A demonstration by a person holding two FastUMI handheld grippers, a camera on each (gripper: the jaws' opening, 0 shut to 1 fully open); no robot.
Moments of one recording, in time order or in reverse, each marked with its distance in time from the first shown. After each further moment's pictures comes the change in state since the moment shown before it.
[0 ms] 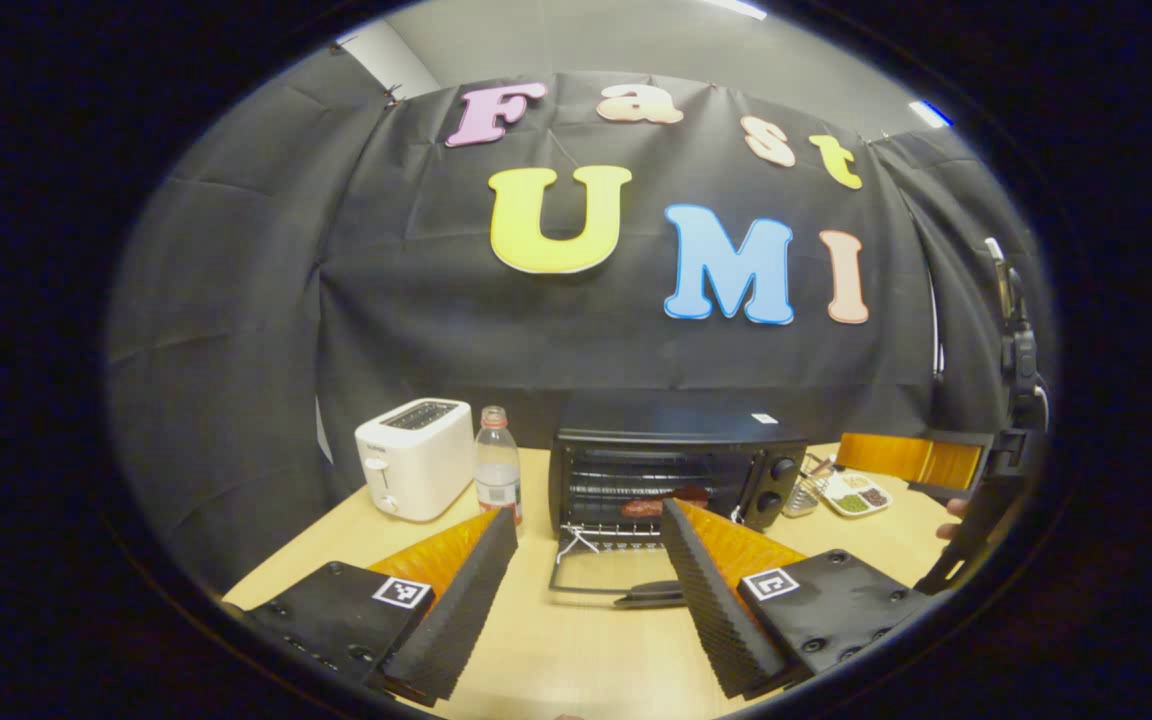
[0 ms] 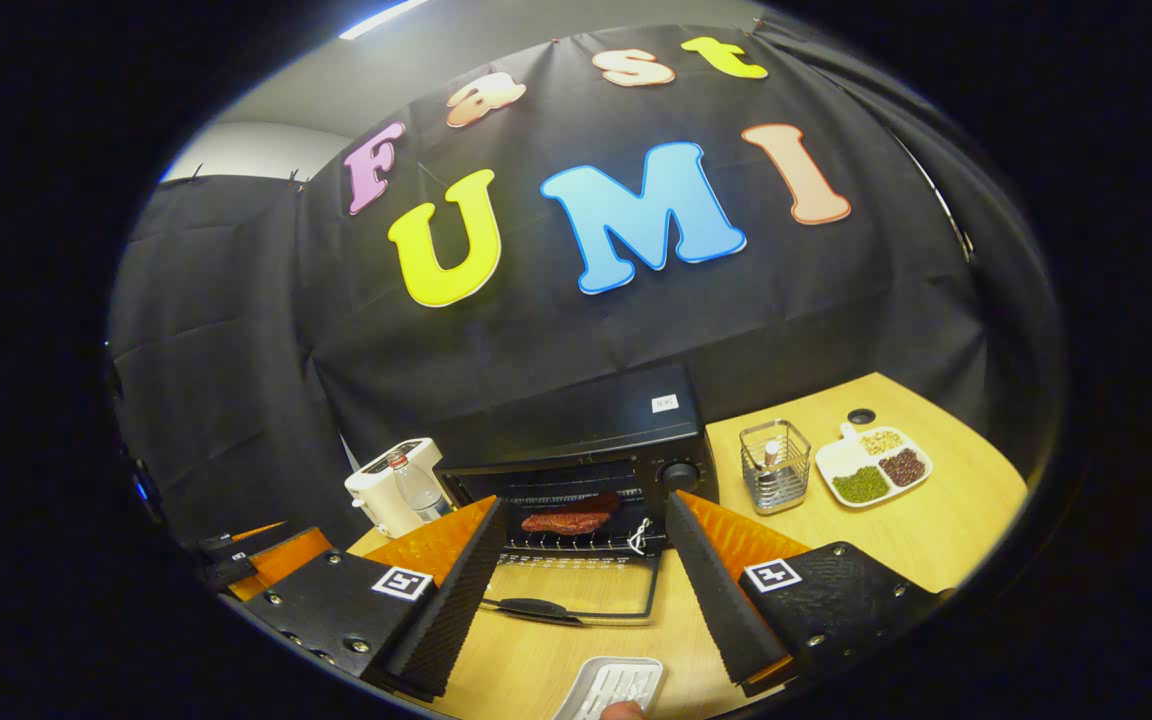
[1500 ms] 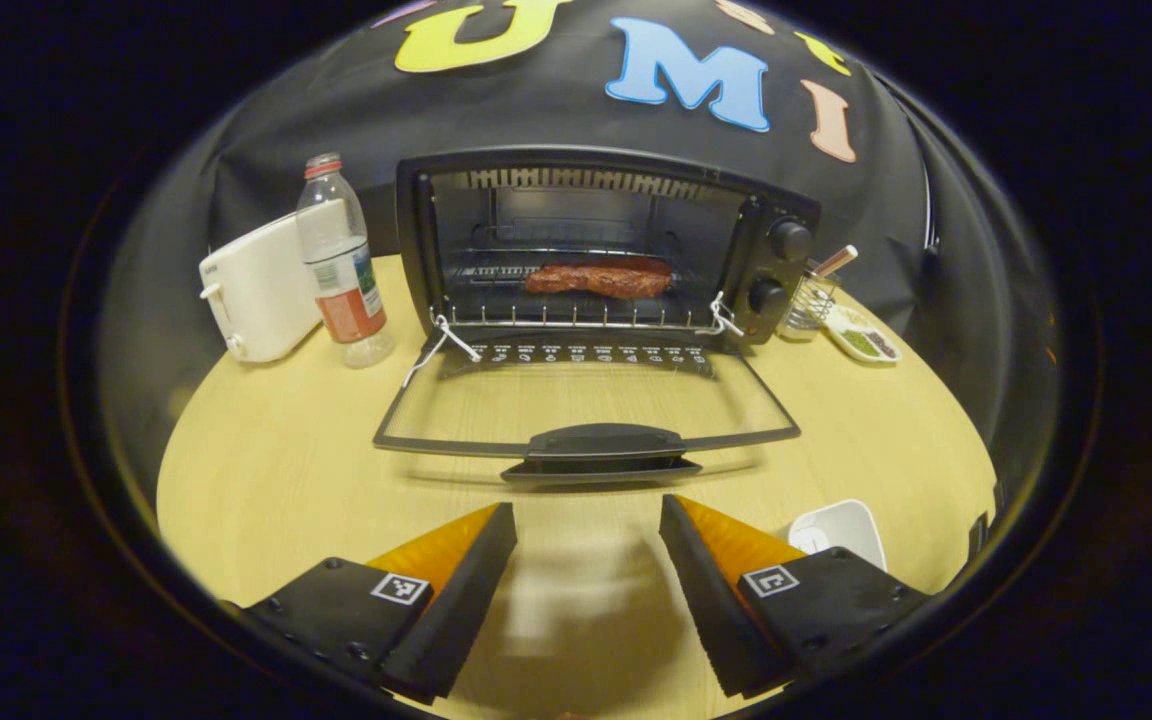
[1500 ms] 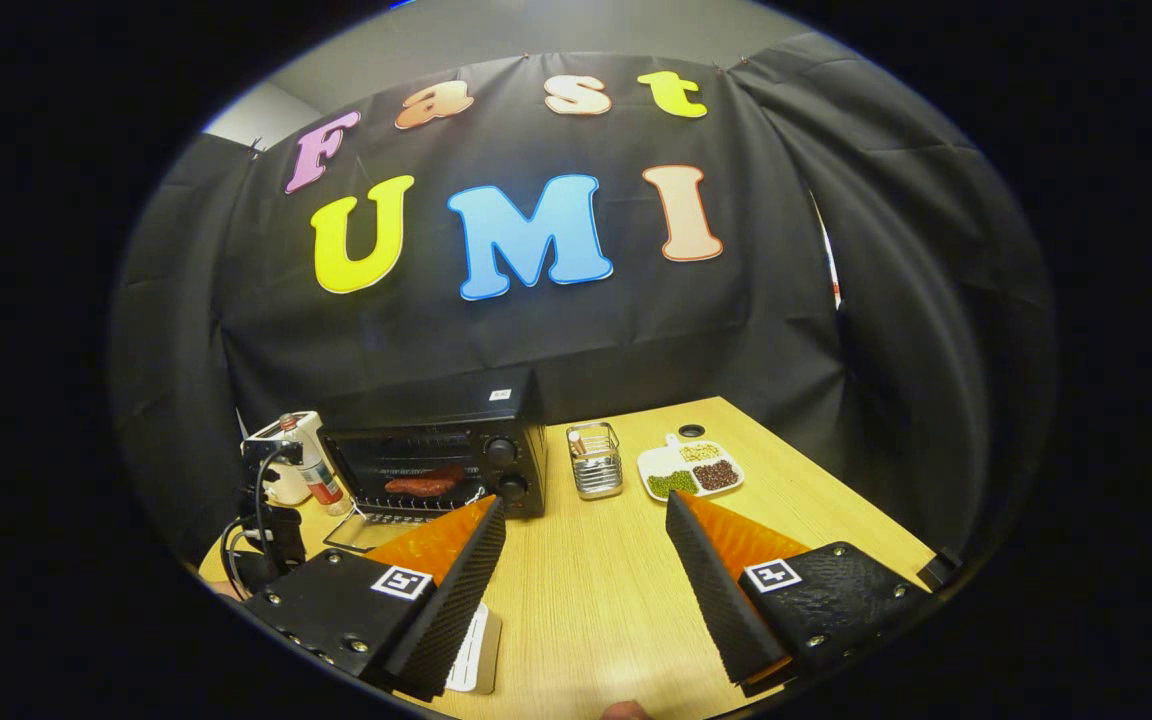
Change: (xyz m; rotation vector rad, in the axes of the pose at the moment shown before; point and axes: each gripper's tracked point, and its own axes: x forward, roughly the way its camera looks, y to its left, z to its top) left arm 0.094 -0.078 -0.207 0.042 0.532 -0.151; right arm -0.107 -0.100 -0.011 -0.077 0.016 -0.342
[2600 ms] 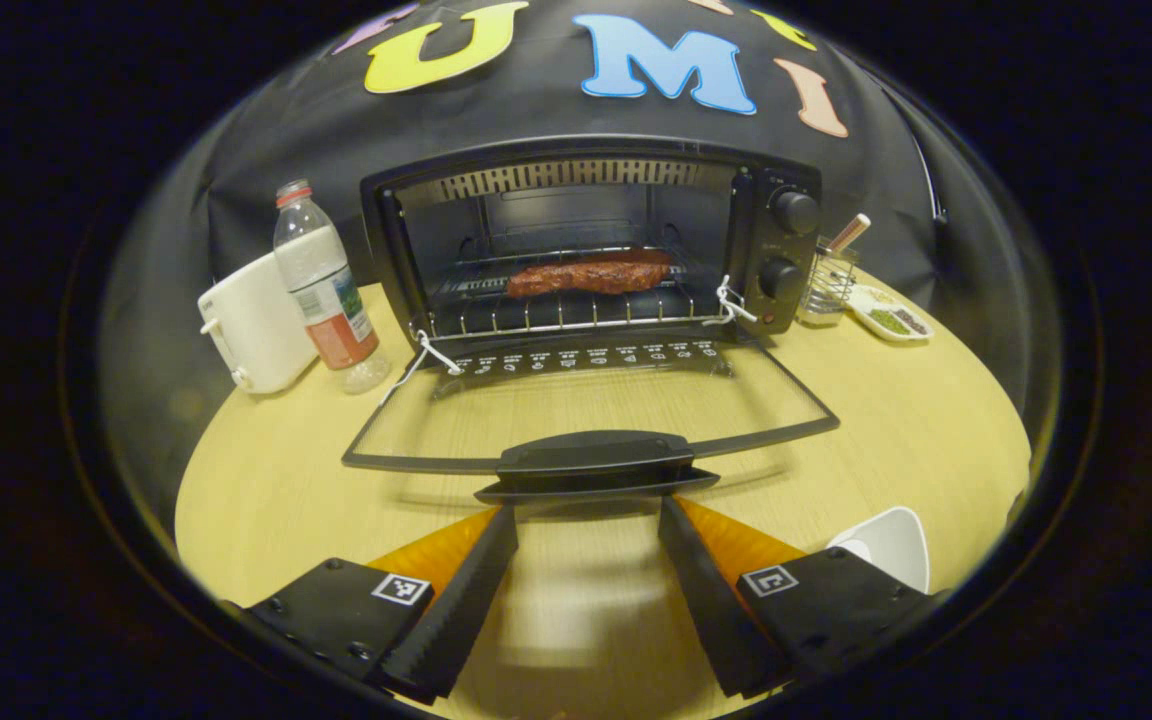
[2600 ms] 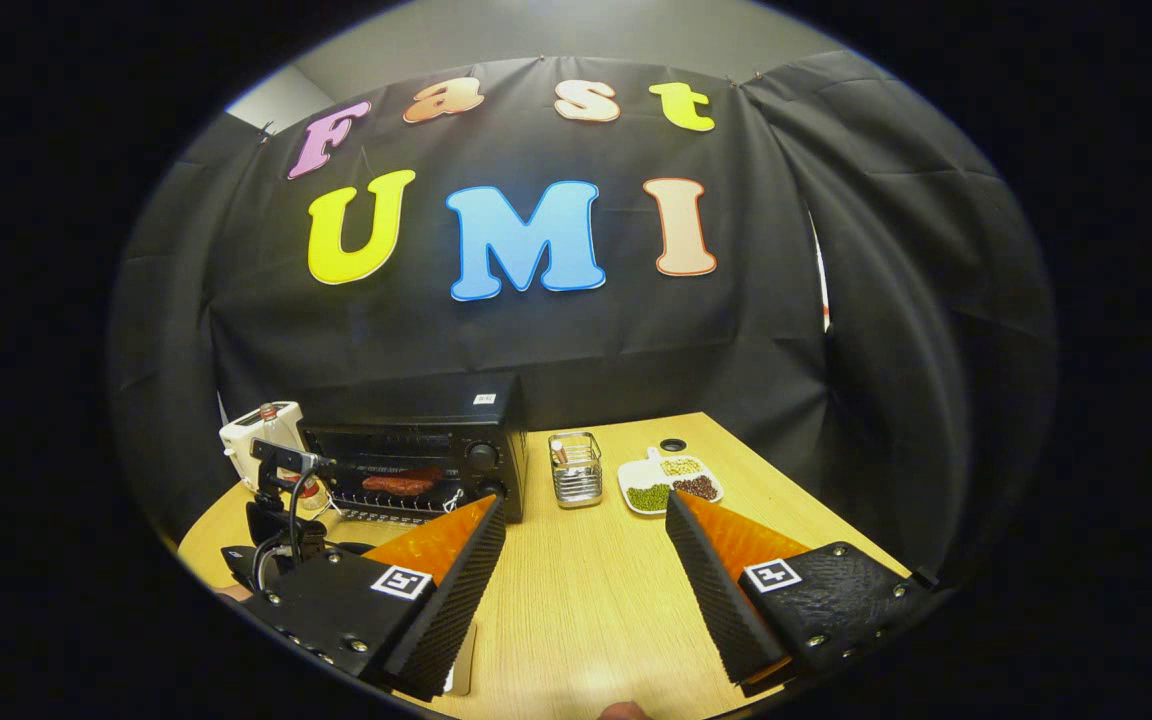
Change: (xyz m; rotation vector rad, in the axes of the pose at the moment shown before) left arm 0.020 -0.004 0.007 0.085 -0.057 0.087; right arm 0.001 -0.012 0.009 -0.050 -0.023 -0.043
